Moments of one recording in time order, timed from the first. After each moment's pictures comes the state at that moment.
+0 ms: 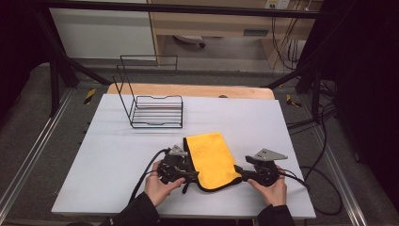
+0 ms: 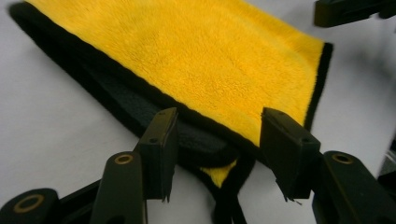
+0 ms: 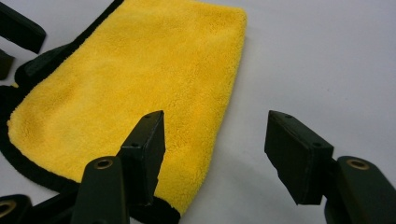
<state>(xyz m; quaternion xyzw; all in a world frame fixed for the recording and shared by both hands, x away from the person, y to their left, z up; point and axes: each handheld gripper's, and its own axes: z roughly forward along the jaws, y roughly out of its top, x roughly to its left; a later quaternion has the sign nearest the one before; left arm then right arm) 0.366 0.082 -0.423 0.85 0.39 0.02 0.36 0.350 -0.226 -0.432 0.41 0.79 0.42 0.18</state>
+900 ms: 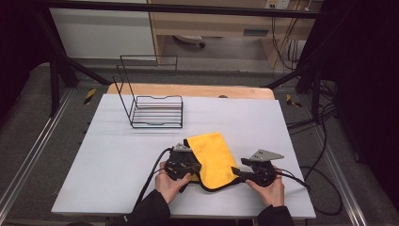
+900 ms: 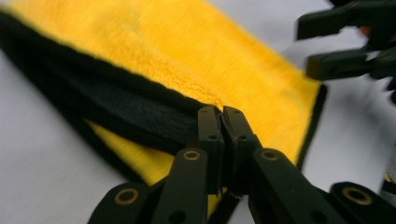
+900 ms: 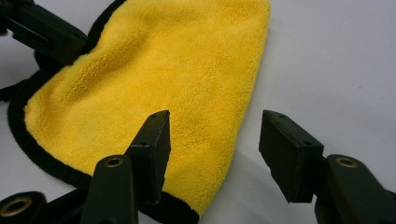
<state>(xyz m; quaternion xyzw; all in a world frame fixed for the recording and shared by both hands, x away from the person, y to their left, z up) 0.371 0.067 -0.421 0.81 0.42 0.00 0.42 0.353 -0.220 -0.437 0.40 0.80 0.42 0.15</state>
